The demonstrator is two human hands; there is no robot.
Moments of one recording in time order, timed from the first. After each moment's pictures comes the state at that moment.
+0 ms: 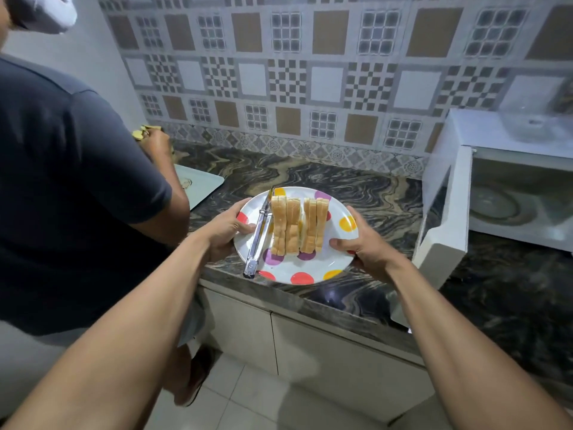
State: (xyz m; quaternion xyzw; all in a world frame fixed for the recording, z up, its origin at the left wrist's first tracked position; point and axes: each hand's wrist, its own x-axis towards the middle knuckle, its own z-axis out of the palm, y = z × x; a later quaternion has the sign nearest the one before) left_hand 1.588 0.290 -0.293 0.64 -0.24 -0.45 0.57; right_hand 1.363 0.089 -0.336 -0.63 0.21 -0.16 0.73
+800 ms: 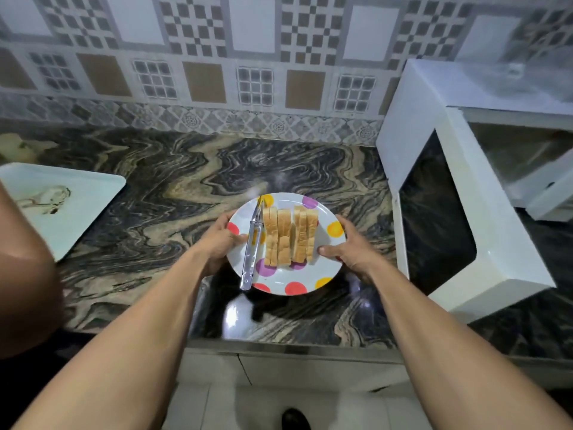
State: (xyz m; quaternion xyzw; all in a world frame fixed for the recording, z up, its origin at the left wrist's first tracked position) left_hand 1.673 0.117 -0.439 0.67 -0.21 -0.49 0.52; right_hand 1.412 -0.008 -0.440 -0.62 0.46 -0.19 0.61
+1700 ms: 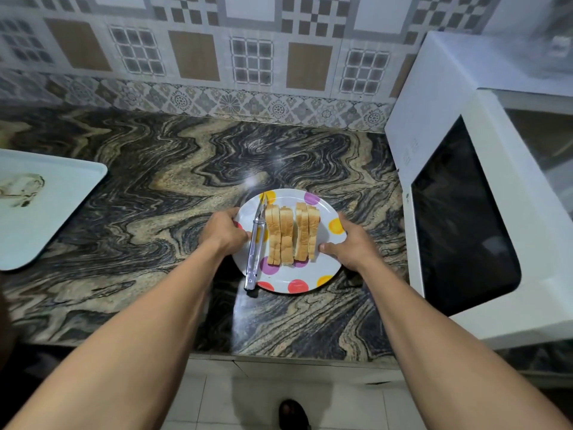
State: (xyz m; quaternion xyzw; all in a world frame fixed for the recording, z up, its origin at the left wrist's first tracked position) left_hand 1.675 0.078 -0.454 0.86 -0.35 -0.26 0.26; right_hand 1.428 -0.041 -0.480 -0.72 0.57 -0.09 0.39
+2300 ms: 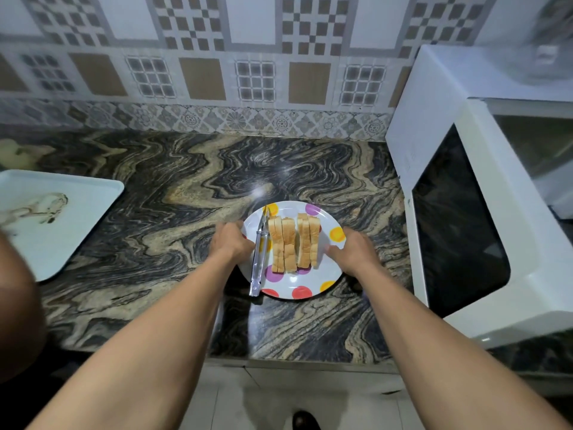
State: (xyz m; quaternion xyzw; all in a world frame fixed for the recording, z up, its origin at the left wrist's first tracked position) left_hand 1.668 0.080 -0.450 0.89 -0.34 -0.23 0.19; right_hand 1.439 -0.026 -0.464 -0.73 0.61 -0.07 0.31
